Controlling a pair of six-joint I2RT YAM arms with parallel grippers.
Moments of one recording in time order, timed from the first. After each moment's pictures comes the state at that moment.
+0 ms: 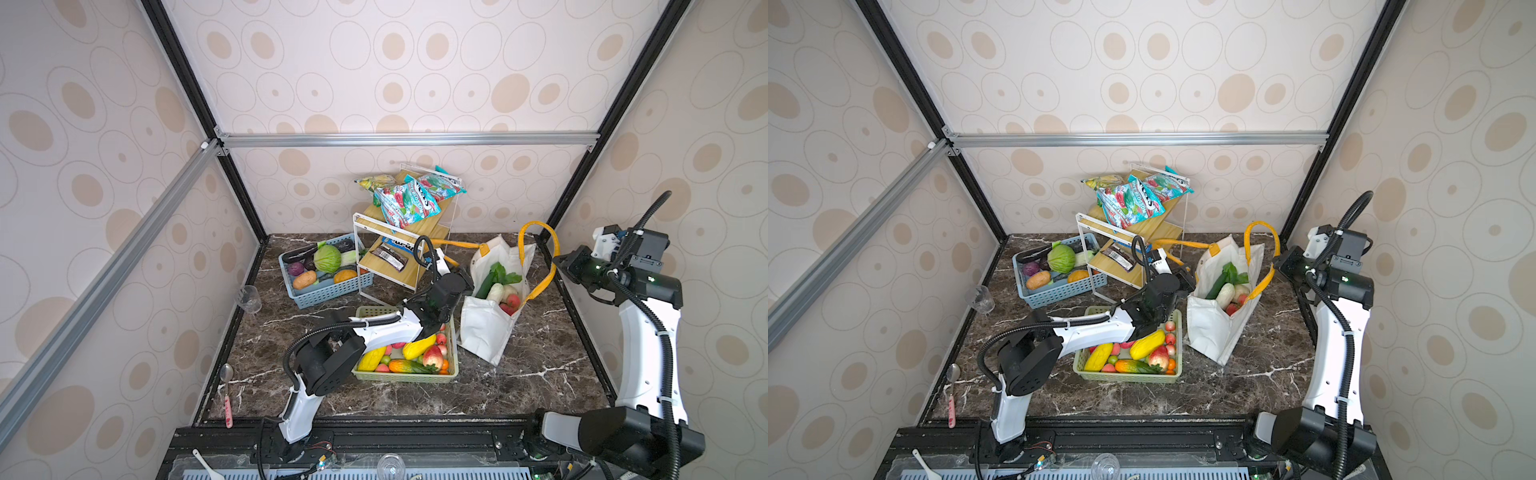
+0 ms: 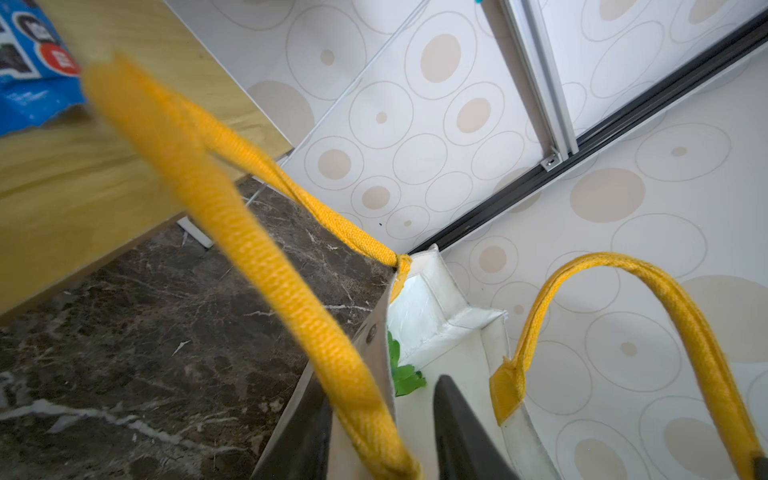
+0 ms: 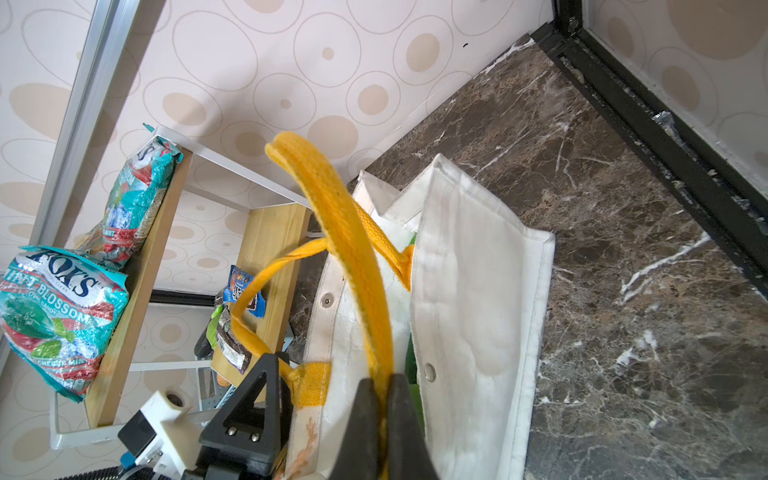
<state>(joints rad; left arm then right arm) -0.97 2.02 1.47 0.44 -0.52 -0.93 -0.40 1.26 1.47 -0.90 -0.53 0.42</state>
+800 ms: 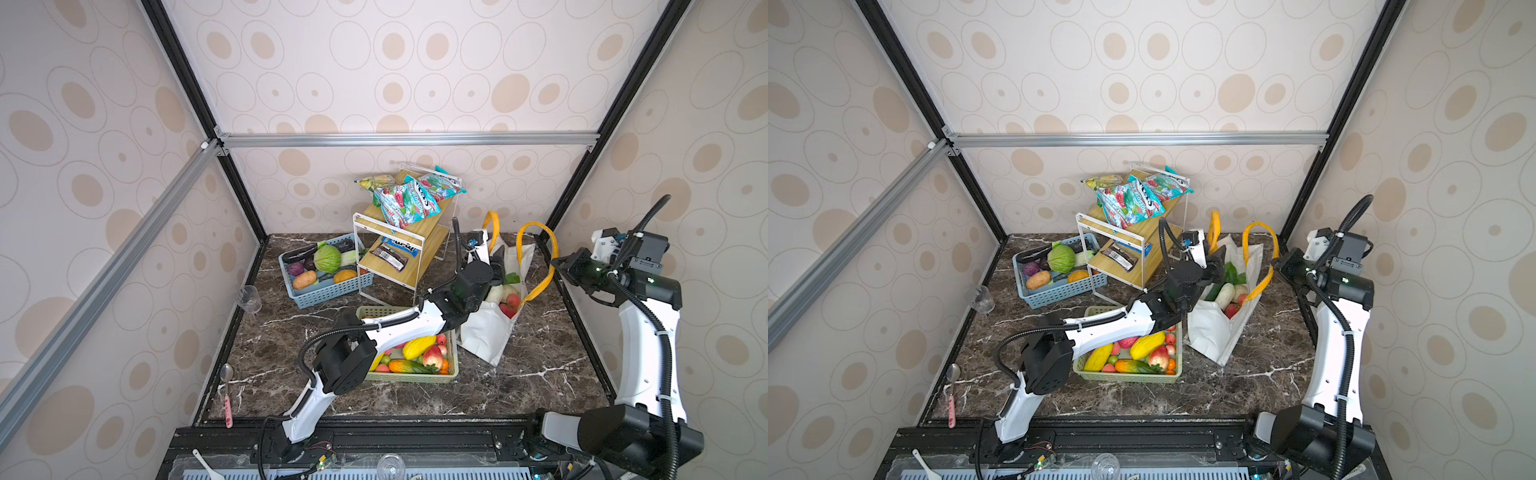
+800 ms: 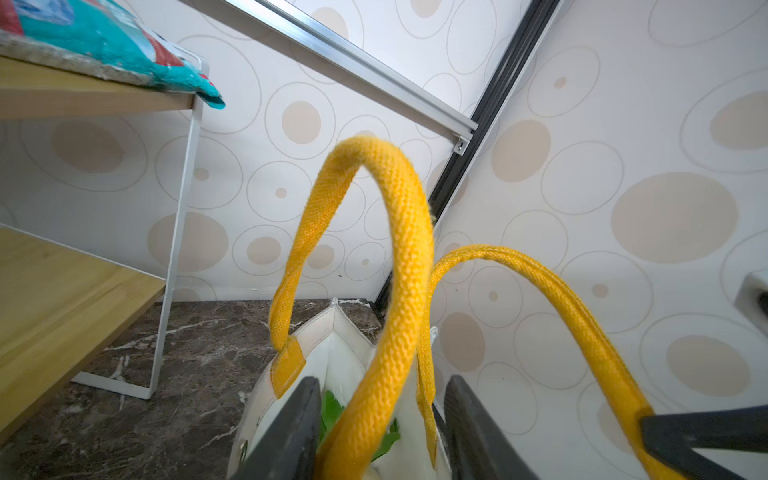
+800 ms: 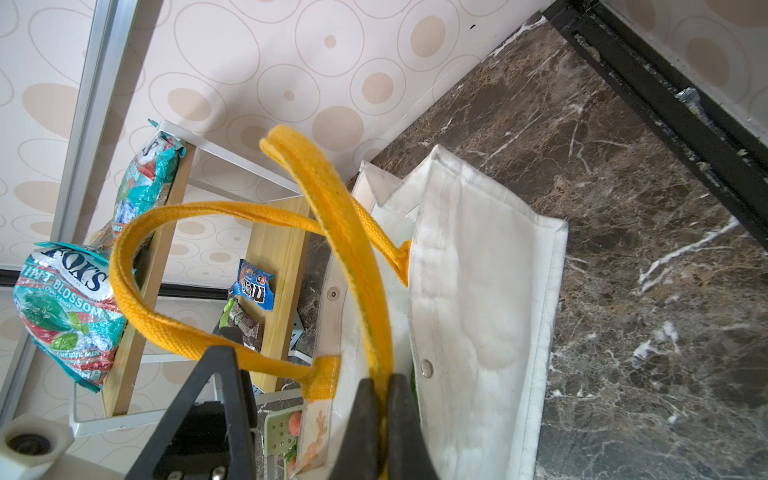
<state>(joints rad) -1.04 2.18 1.89 0.34 -0.53 -0.41 -0.41 1.26 1.44 -0.89 -0.58 0.43</state>
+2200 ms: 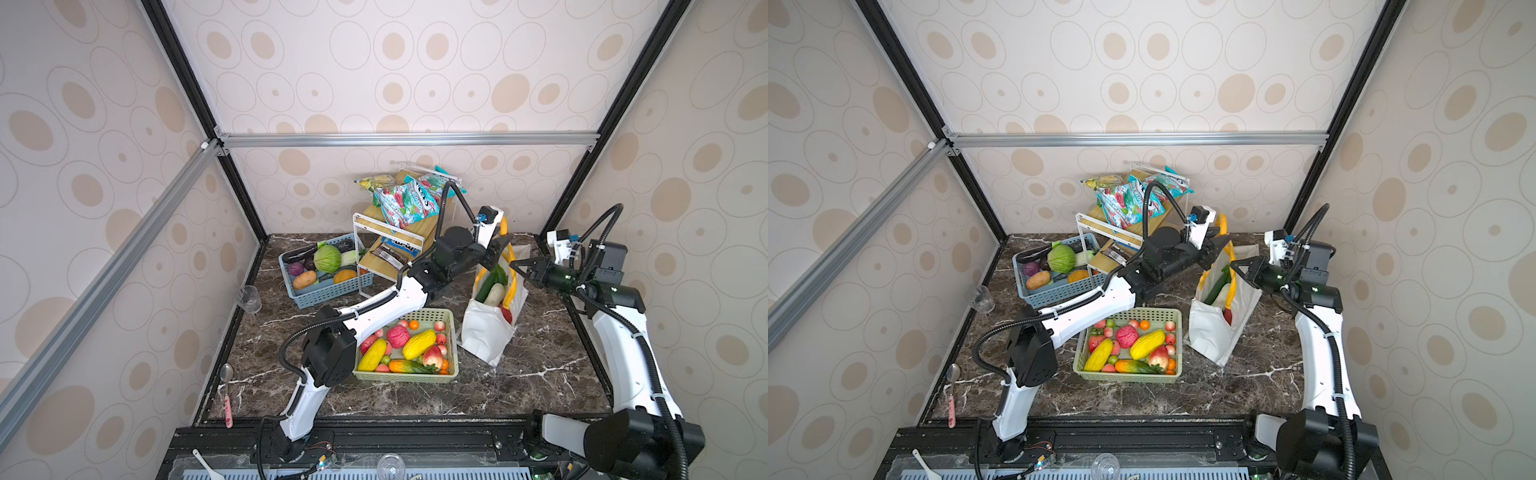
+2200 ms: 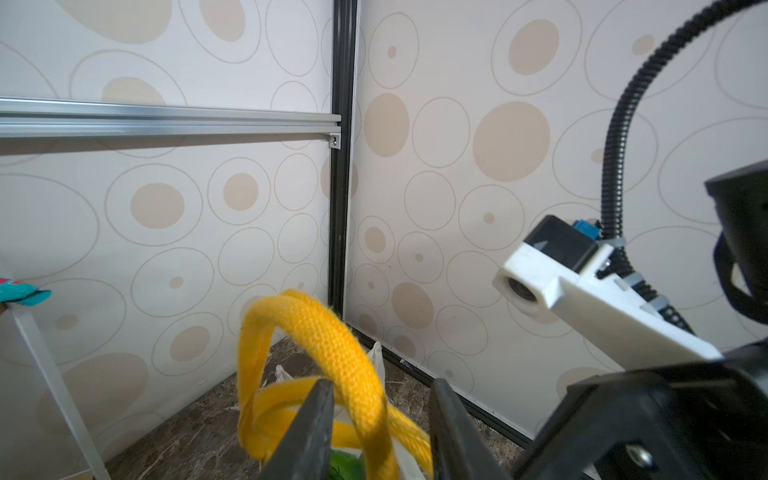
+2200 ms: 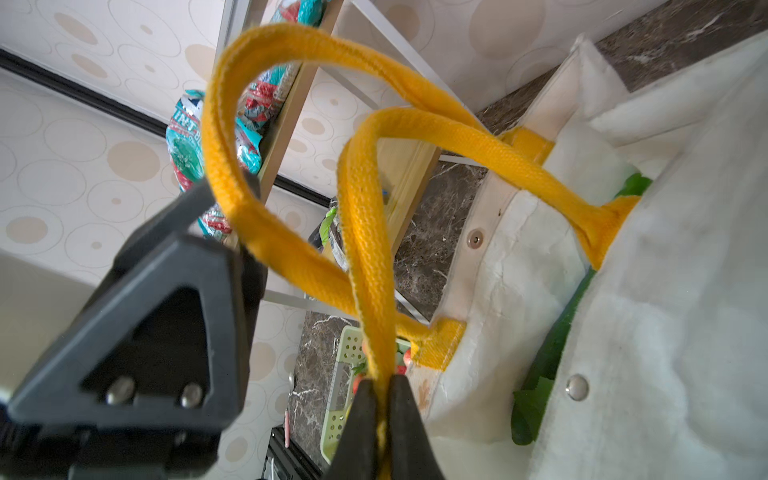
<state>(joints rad) -0.88 2.12 2.00 0.18 0.09 -0.11 -0.24 1.21 1.19 -0.59 -0.91 0.45</state>
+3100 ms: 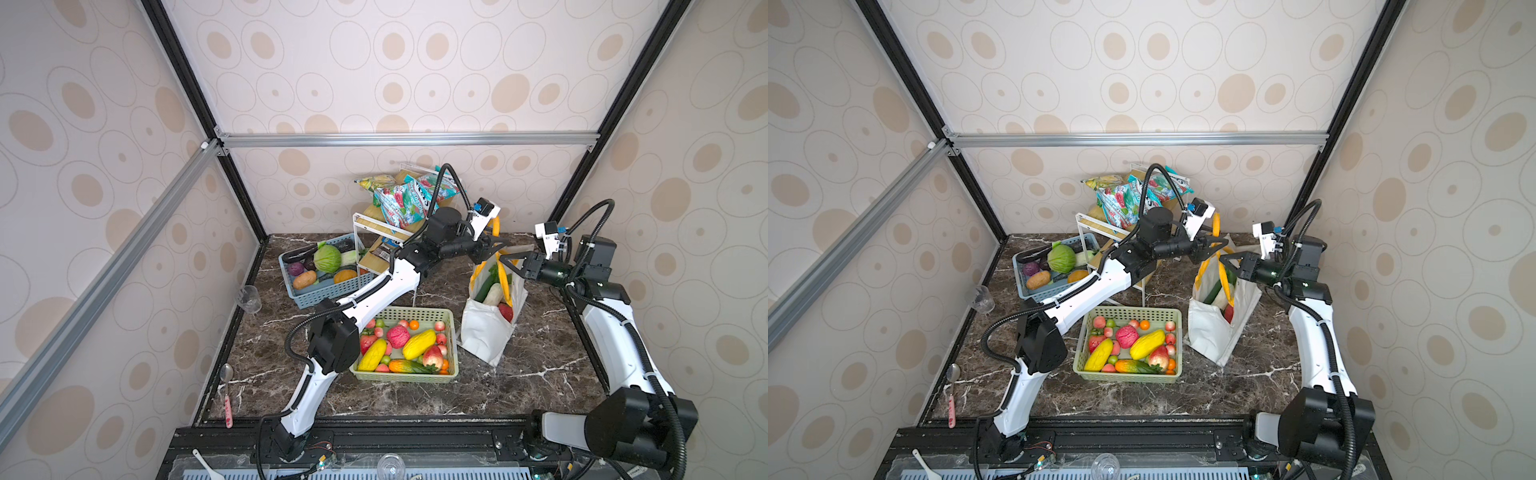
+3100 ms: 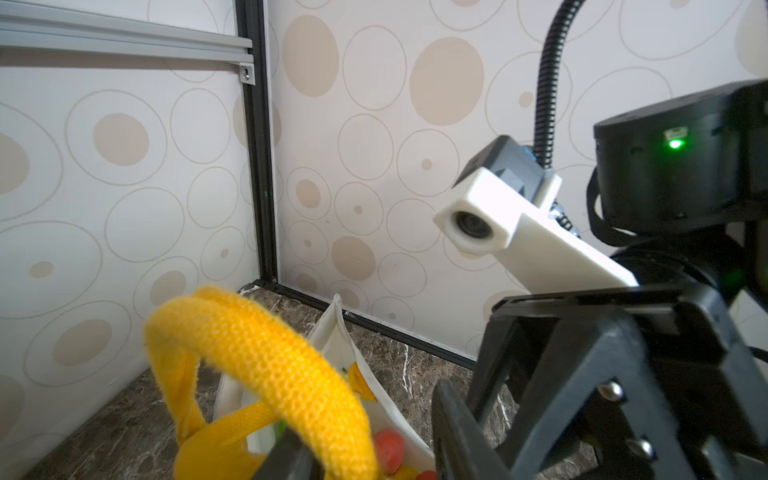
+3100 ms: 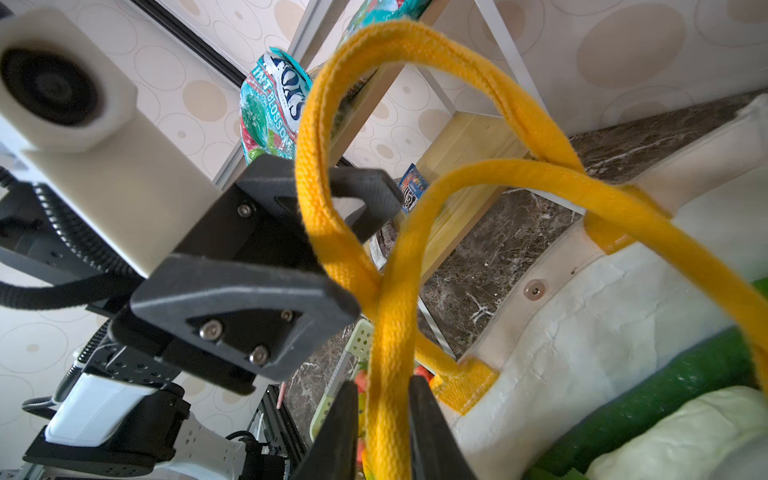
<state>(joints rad) -0.80 2.21 2.21 -0.07 0.49 -0.10 -0.21 1.30 1.18 -0.38 -1.08 0.37</state>
